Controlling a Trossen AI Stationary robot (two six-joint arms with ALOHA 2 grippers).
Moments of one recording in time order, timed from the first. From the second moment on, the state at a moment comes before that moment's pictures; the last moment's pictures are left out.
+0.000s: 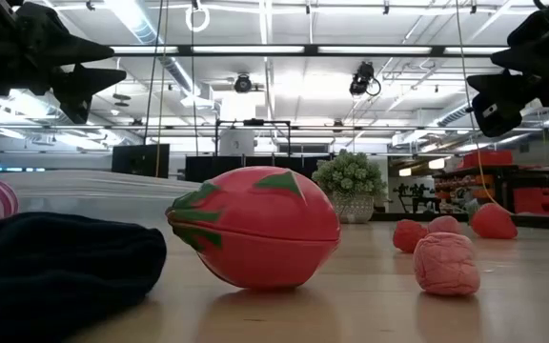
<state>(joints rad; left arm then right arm) -0.21 0.01 0.01 0.10 -0.32 -0.33 0.14 0.05 0.01 0.03 -0.05 0.32</state>
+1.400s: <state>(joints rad) -0.20 0.01 0.01 0.36 -0.34 0.27 0.14 0.05 0.01 0.03 -0.05 0.32</state>
